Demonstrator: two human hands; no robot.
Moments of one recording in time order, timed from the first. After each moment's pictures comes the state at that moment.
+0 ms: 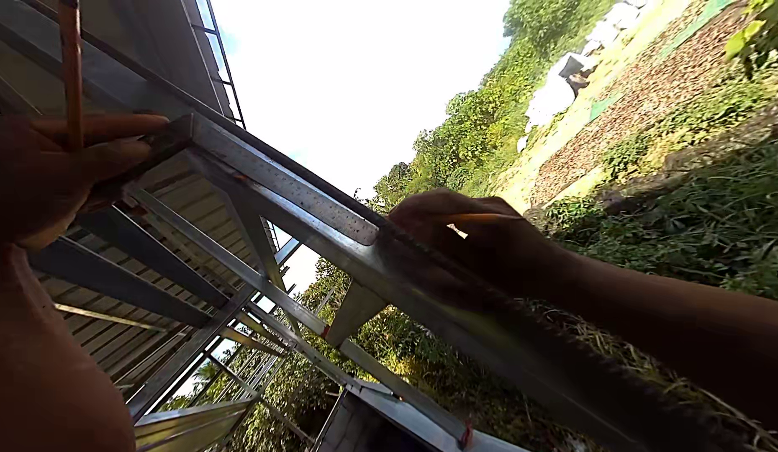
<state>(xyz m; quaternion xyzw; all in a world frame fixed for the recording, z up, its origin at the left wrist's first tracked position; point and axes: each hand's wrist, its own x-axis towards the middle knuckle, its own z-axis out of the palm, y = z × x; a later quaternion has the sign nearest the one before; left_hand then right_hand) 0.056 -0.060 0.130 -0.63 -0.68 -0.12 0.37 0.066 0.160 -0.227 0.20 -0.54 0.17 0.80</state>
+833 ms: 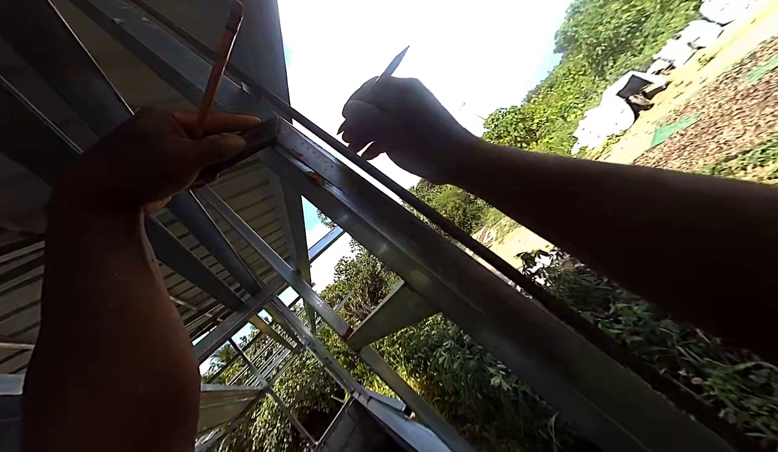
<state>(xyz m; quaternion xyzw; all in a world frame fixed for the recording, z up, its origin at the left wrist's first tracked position) 0.056 -0.065 0.153 -0.63 -0.68 -0.04 0.37 0.082 0.179 -0.040 0.31 -0.50 0.36 0.72</state>
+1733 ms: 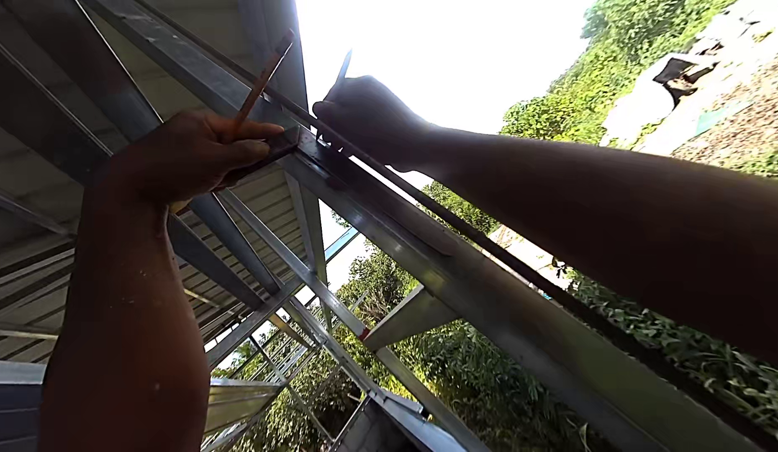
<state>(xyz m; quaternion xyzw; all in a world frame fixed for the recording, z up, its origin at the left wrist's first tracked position) 0.076 -0.058 0.150 -0.59 -0.72 -0.02 0.36 0.080 0.161 0.021 0.23 -0.56 0.33 0.72</state>
